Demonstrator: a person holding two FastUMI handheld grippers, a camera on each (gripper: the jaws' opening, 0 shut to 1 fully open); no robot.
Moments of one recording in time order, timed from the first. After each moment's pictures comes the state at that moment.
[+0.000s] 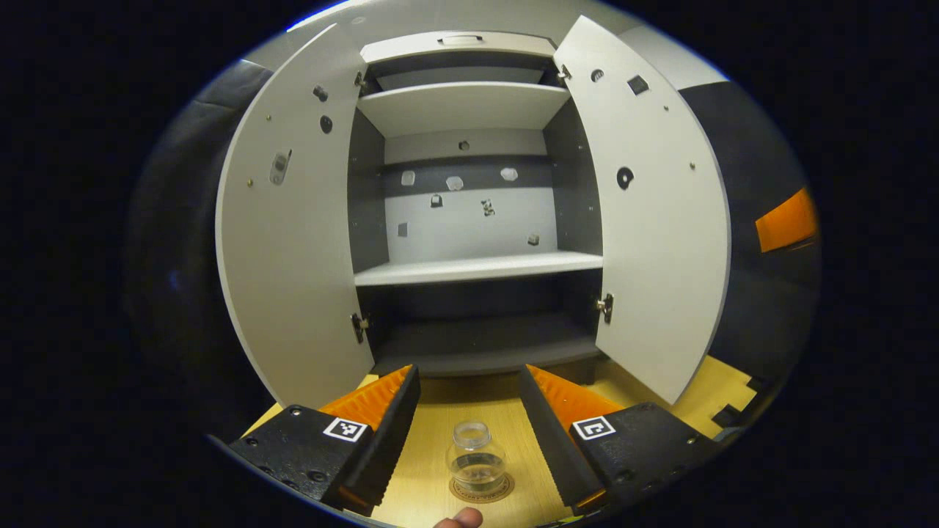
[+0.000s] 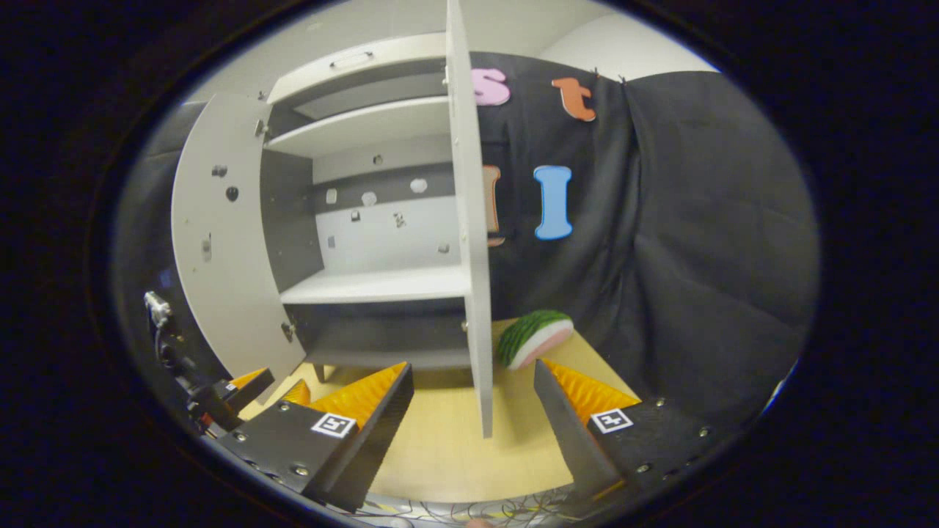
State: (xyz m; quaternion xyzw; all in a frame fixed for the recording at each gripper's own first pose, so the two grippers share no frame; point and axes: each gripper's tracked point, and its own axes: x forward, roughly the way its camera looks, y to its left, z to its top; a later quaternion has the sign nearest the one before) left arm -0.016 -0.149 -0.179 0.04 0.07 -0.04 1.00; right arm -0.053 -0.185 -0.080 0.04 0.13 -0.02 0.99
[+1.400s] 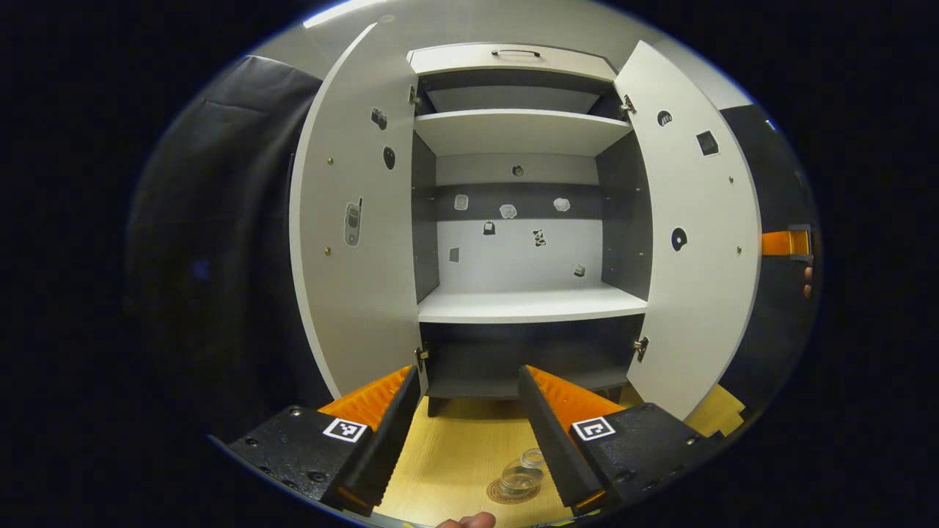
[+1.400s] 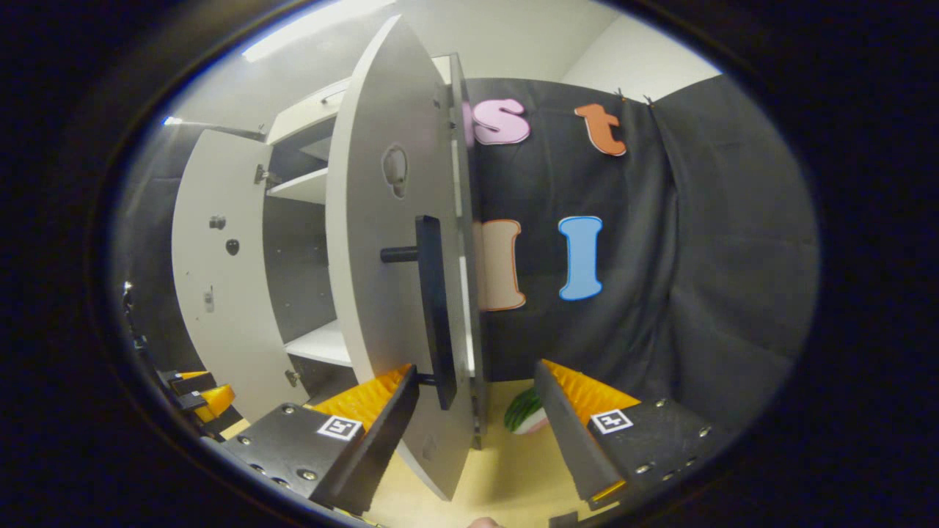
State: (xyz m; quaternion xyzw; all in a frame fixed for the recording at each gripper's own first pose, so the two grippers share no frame) left arm -0.025 -0.074 -0.113 0.02 0.08 0.02 1.00; right arm 0.040 -0.201 -0.022 0.04 0.06 0.07 1.00
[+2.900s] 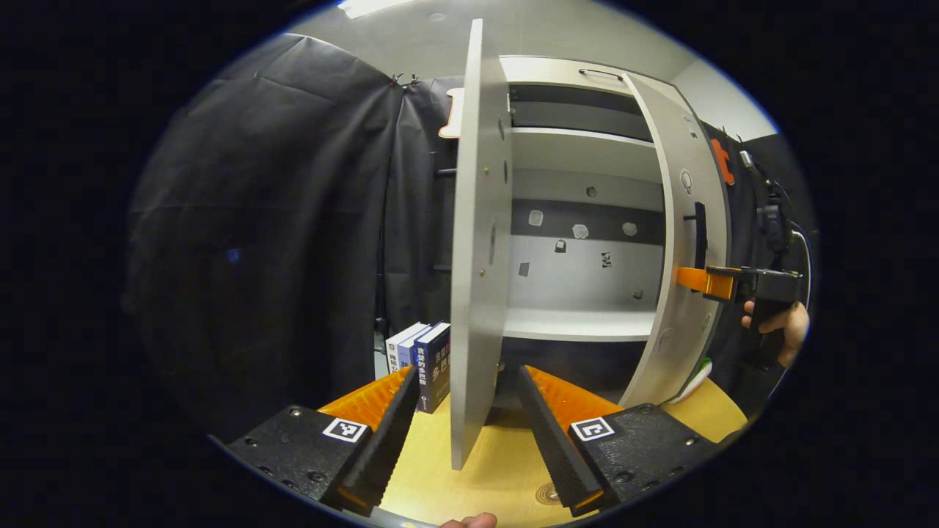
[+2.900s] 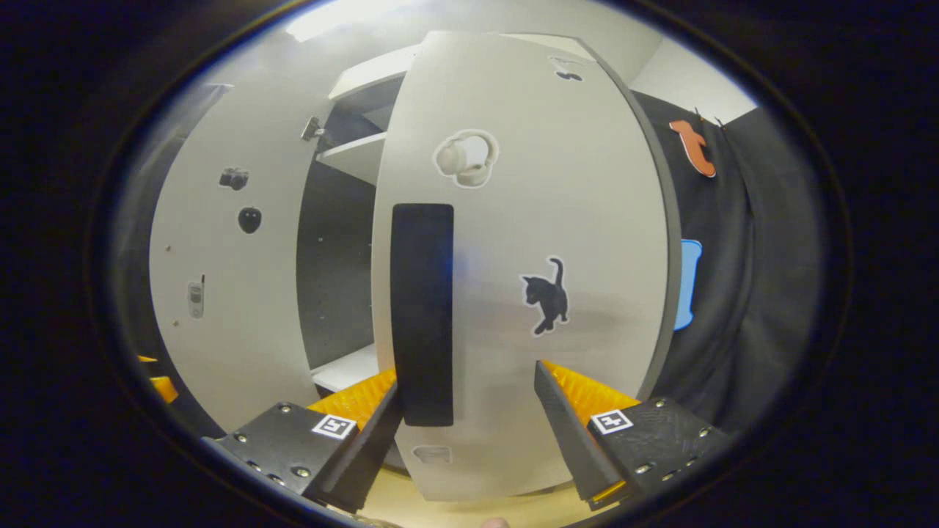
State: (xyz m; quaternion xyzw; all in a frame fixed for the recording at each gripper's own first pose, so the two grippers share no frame) left arm -0.046 0.058 -0.084 -0.02 0.05 0.10 0.99; right arm 0.170 0.006 -0.027 0.00 0.01 0.11 0.99
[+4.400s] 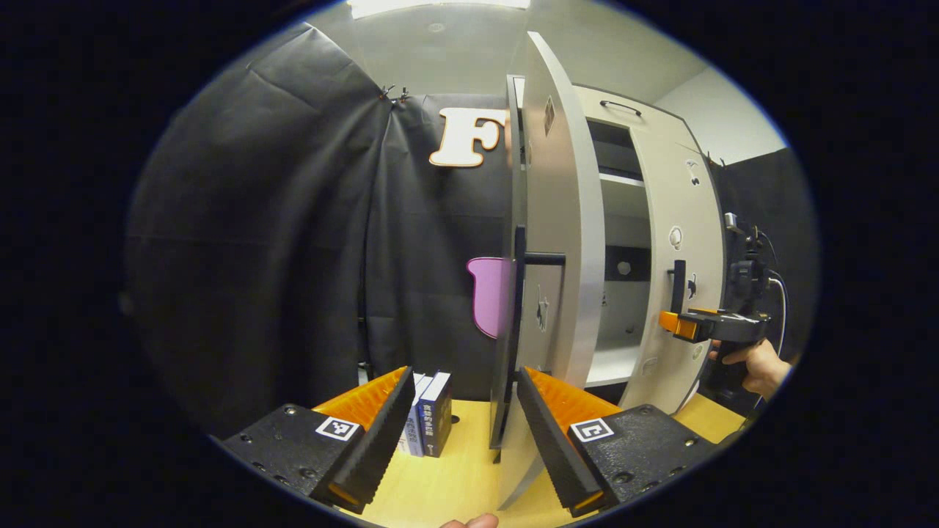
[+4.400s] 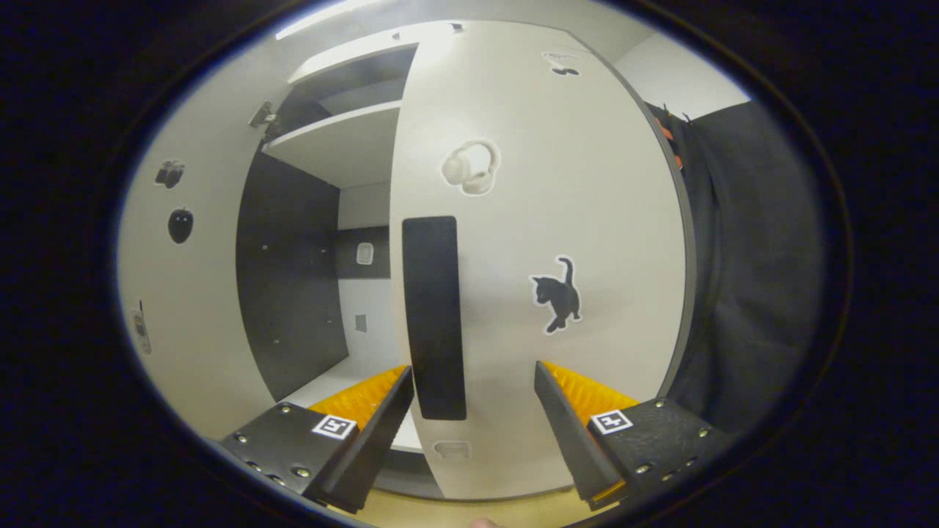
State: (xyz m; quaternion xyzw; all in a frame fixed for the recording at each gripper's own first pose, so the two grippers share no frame) left arm 0.017 0.125 -0.019 -0.02 0.01 0.00 1.00; right arm 0.174 0.026 -0.029 0.02 0.02 0.02 1.00
